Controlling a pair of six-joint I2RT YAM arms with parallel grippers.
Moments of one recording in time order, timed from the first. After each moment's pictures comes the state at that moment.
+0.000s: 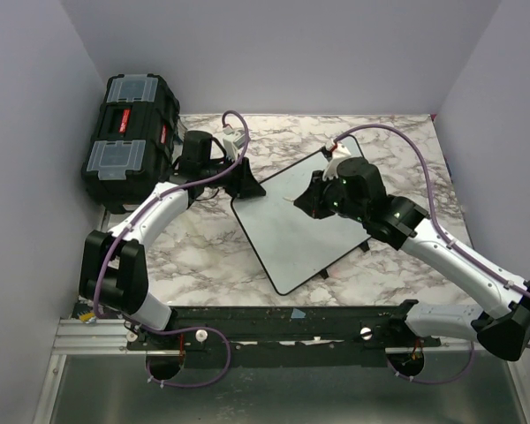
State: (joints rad) left arm -0.31 1.53 1.14 -0.19 0.87 -0.17; right arm 0.77 1.17 1.16 -0.45 0.02 0.44
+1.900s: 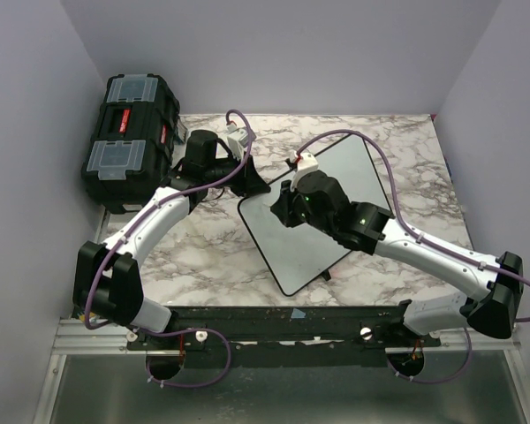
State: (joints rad) left arm -0.39 1.45 1.14 -0.17 0.77 -0.22; right arm 0.99 1.32 1.20 -0.37 0.27 0.43
